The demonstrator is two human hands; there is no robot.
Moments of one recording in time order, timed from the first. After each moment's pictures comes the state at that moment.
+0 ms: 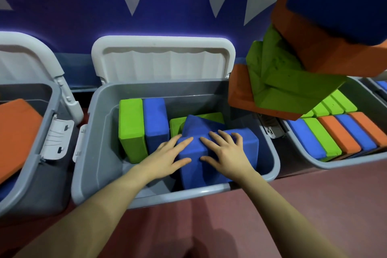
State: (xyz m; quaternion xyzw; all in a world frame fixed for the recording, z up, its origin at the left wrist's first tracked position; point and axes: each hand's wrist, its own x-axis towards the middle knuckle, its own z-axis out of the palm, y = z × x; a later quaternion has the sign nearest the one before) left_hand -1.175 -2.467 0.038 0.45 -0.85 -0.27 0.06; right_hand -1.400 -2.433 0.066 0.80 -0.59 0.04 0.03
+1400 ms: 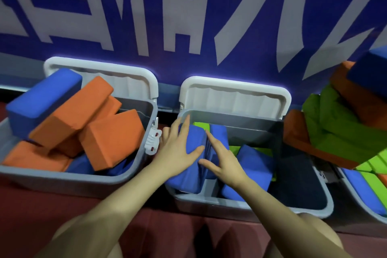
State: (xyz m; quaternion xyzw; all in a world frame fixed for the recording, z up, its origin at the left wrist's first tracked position) left_hand -1.041 -2.390 0.201 0.65 -0.70 -0.17 0.24; right_hand -1.222 -2.424 0.145 0.82 -0.44 0.26 -0.25
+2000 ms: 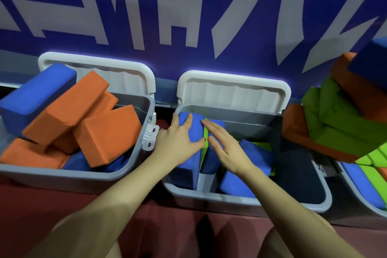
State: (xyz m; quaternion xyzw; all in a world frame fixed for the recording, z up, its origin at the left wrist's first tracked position) left_hand -1.060 -2.399 0.225 0.72 -0.68 -0.12 0.11; right_hand -1.229 -2.428 0.178 0.80 -0.40 0.32 -0.30
